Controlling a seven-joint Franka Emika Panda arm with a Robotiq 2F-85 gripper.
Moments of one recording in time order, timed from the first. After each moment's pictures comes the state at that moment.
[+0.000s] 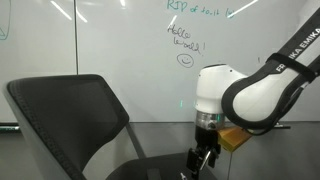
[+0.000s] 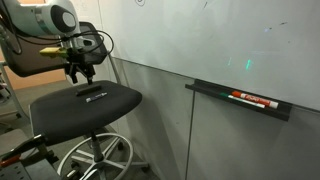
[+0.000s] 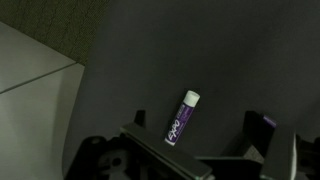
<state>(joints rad) 0.30 0.21 0.26 -2.34 -0.19 2.55 0.37</state>
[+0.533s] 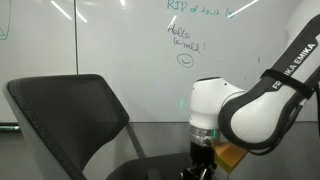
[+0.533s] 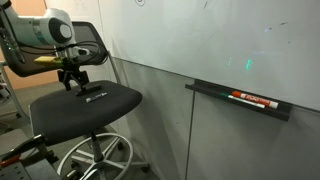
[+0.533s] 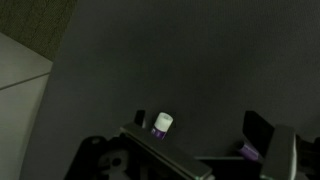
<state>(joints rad) 0.37 0.30 0.25 -2.33 -0.19 2.60 0.39</state>
